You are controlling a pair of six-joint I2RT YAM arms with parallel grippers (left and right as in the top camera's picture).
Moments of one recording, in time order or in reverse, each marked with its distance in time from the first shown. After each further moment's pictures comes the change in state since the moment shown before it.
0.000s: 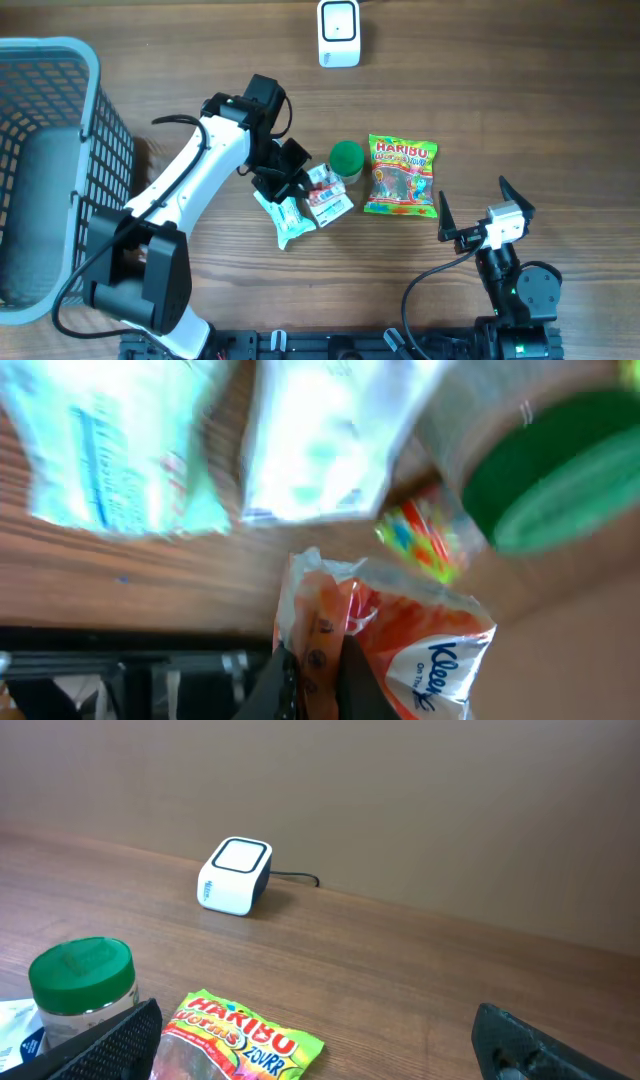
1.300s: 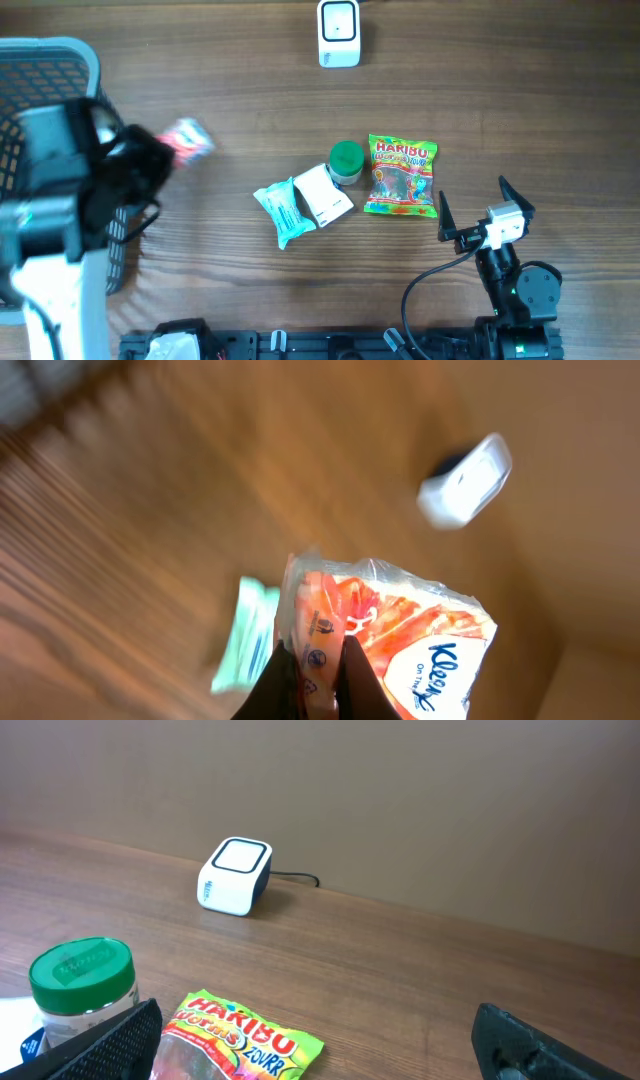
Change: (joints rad) left arm 0.469 -0.629 0.098 -0.128 -0.349 0.255; right arm 0.000 0.000 0.000 0.000 0.000 0.000
